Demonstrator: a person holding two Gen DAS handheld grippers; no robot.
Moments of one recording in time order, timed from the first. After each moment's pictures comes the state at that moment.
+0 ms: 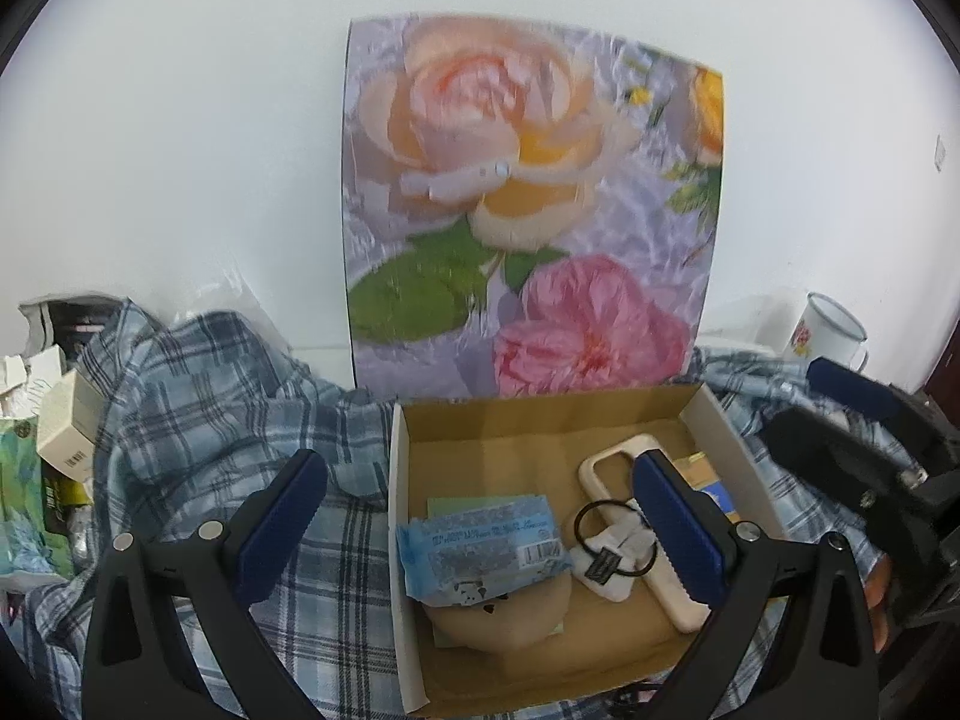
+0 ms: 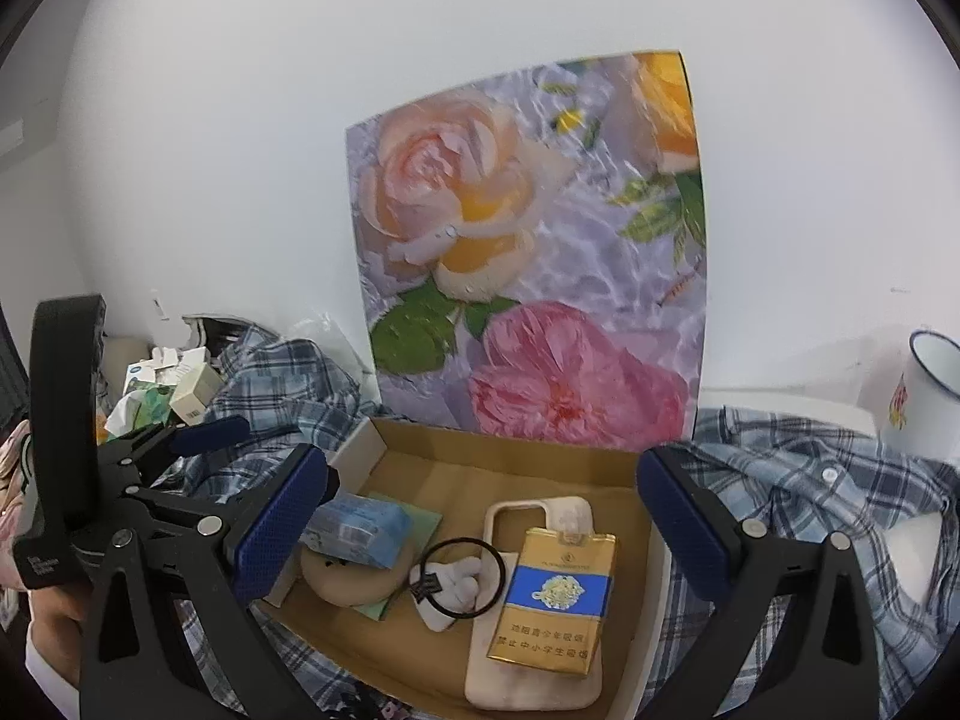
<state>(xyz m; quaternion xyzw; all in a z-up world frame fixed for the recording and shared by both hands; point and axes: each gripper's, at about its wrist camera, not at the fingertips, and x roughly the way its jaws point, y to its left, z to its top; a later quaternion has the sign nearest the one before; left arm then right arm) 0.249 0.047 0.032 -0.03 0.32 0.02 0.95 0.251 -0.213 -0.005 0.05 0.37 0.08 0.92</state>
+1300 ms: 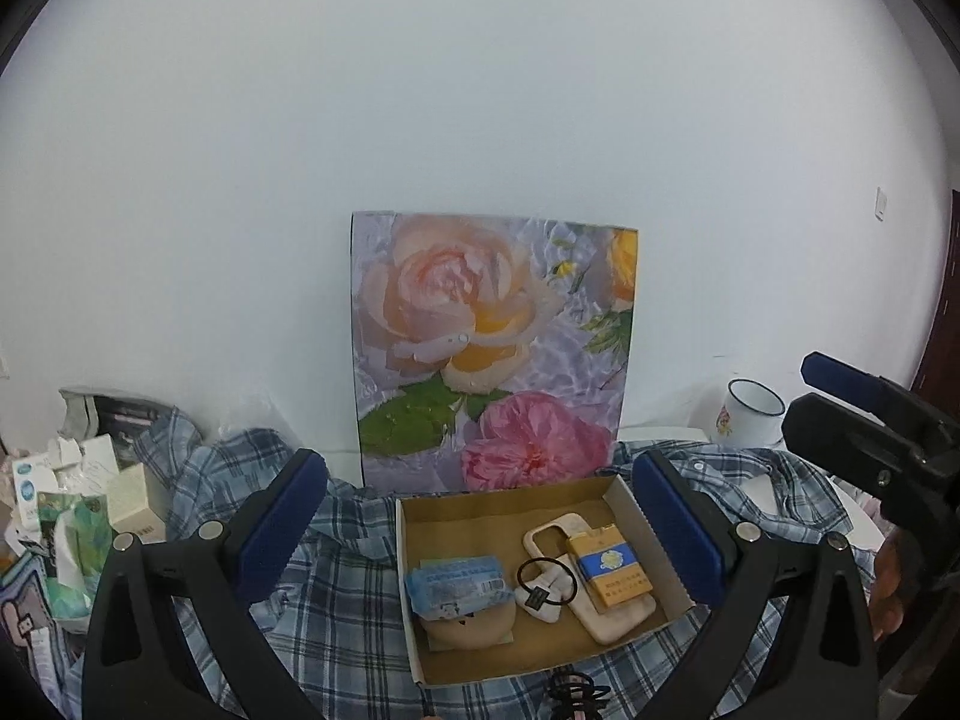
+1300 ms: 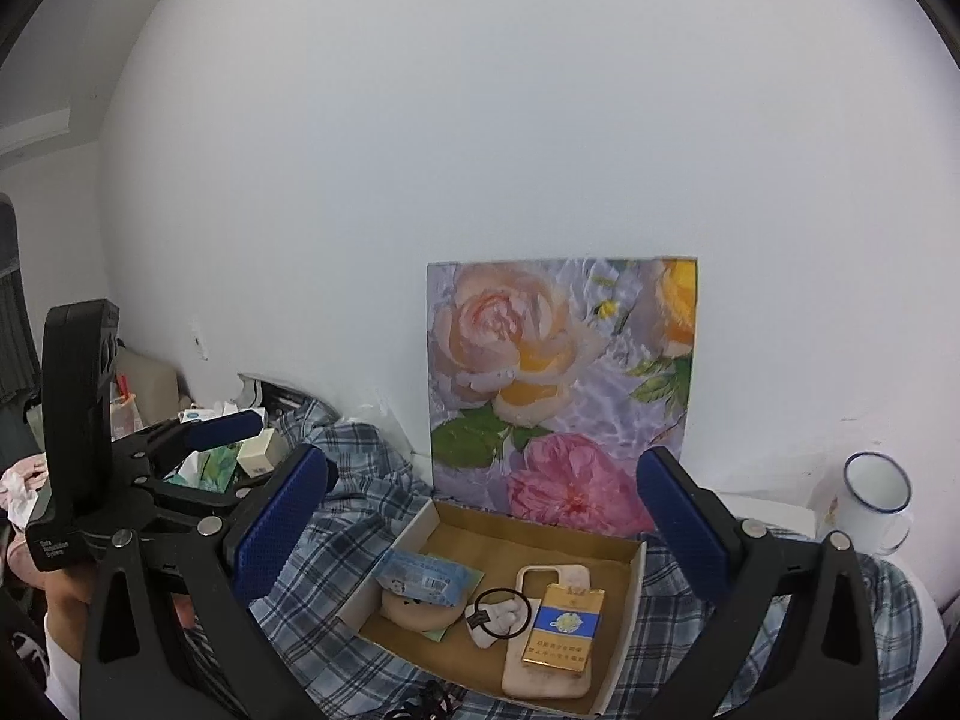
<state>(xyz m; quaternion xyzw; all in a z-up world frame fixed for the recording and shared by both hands) 0.172 0.042 0.140 -0.03 0.22 -0.01 0.97 0.200 -0.190 0.119 0.01 0.29 0.09 0.95</state>
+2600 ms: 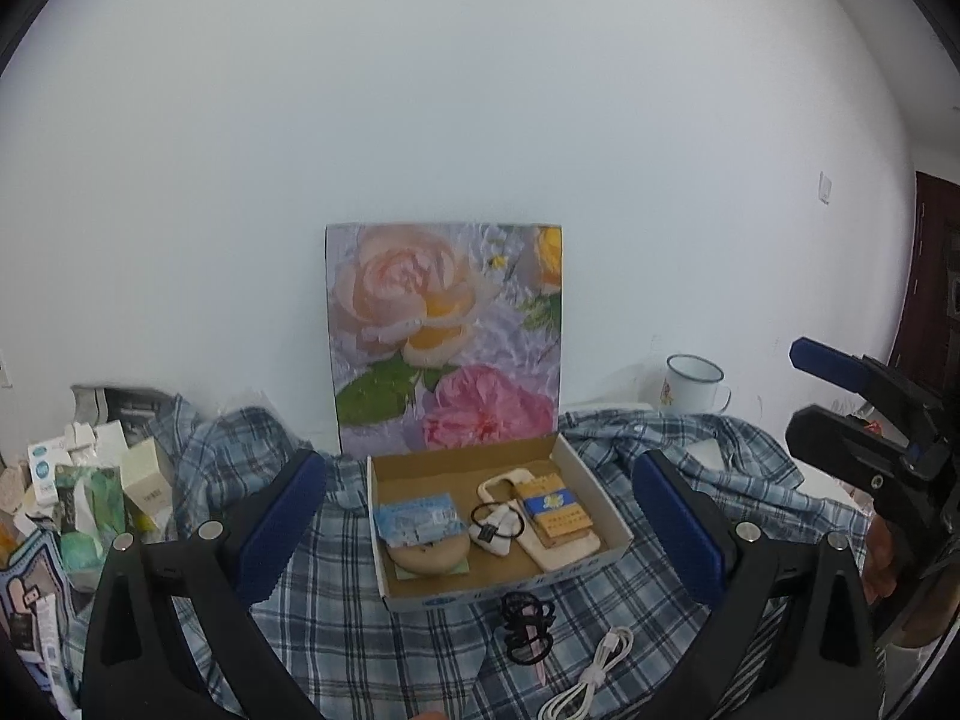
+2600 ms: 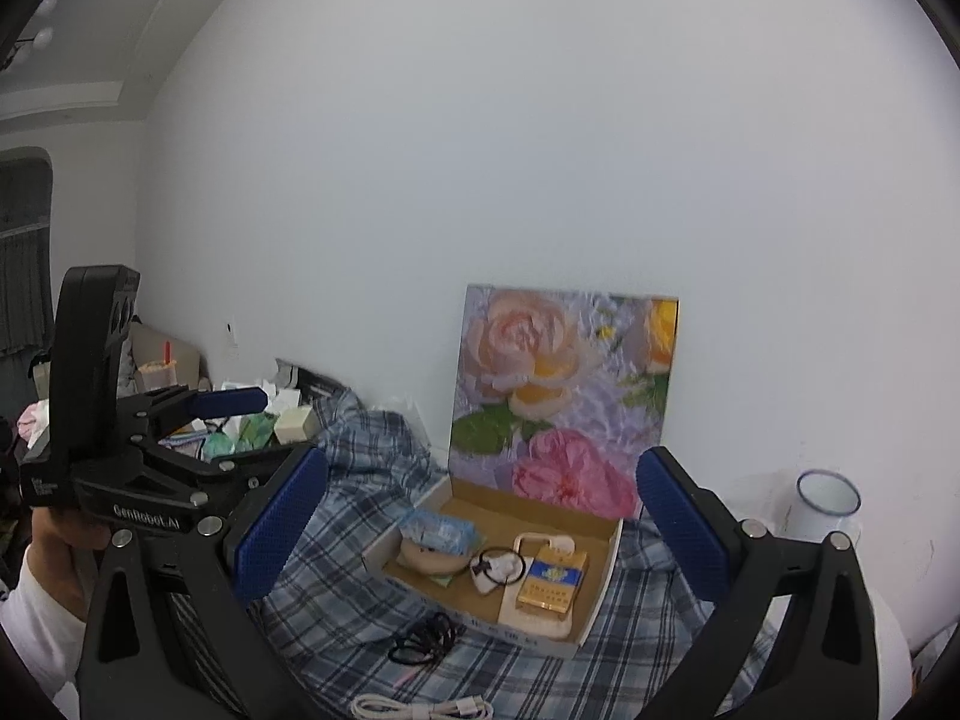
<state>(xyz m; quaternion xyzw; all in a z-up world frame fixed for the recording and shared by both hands) 0.078 0.013 0.149 -0.01 0.19 -0.05 0.98 0.095 -0.186 0.138 -0.04 0.24 0.12 0.96</state>
